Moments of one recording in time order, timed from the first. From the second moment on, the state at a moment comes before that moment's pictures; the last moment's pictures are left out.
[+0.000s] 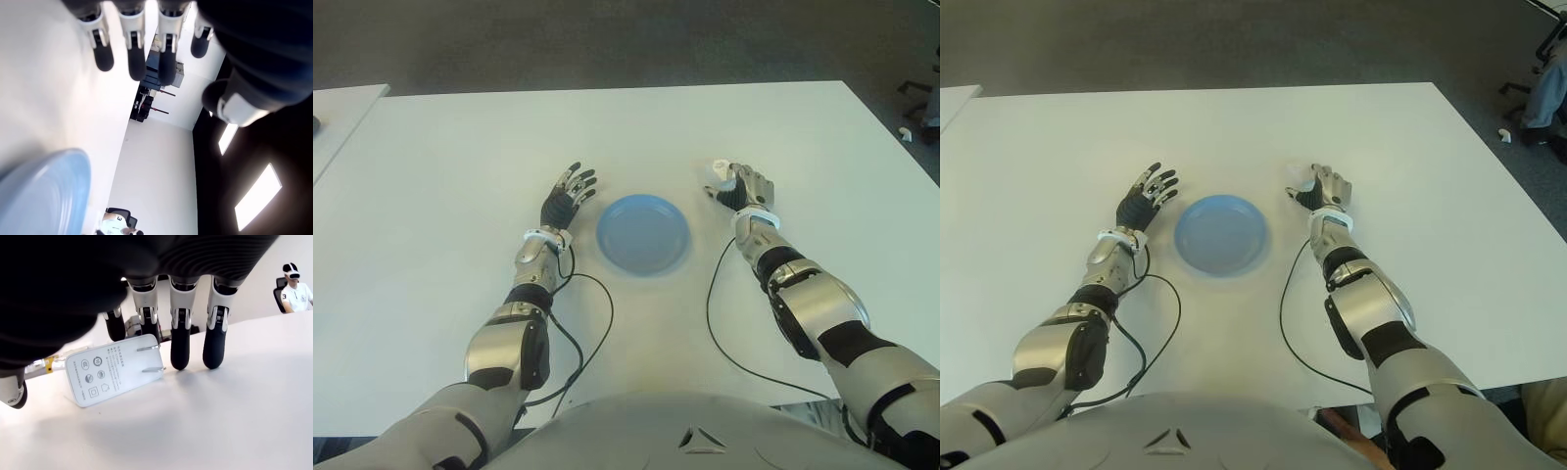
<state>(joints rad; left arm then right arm) -0.48 0.07 0.27 1.11 -0.28 -0.41 -0.48 -0.77 -0.23 0.38 1.35 -0.62 0.02 -0.57</state>
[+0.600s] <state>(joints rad) -0.49 0.07 0.30 1.11 -0.30 -0.37 -0.51 -0.75 -0.21 0.33 1.35 -0.60 -0.06 -0.64</state>
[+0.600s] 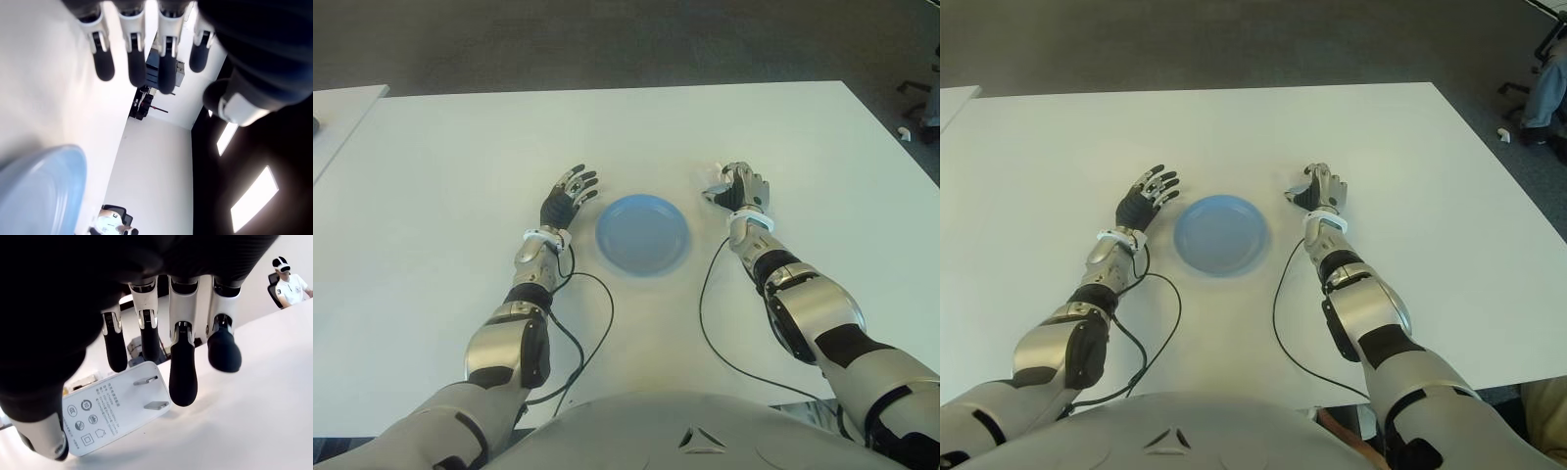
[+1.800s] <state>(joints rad) -0.49 0.07 0.31 1.11 -0.31 -0.38 -0.54 -0.74 -0.21 0.35 1.35 -0.61 -0.13 -0.67</state>
